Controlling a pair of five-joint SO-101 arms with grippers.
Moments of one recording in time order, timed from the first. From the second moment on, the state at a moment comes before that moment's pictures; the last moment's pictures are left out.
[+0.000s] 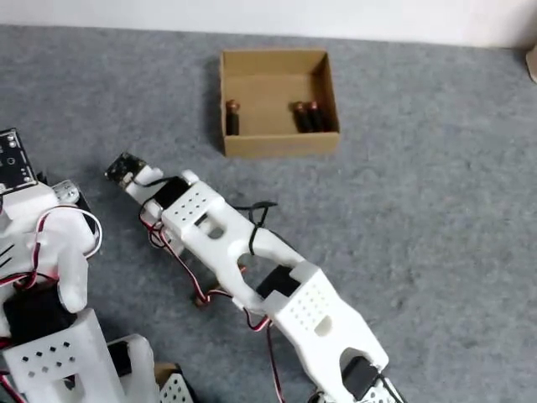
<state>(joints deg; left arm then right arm) -26.9 -65.8 42.2 60.4 4.1 -54.5 46.5 -27.9 70.4 13.5</state>
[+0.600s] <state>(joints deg) -26.9 -65.8 42.2 60.4 4.1 -57.2 47.3 -28.8 69.7 27.5</state>
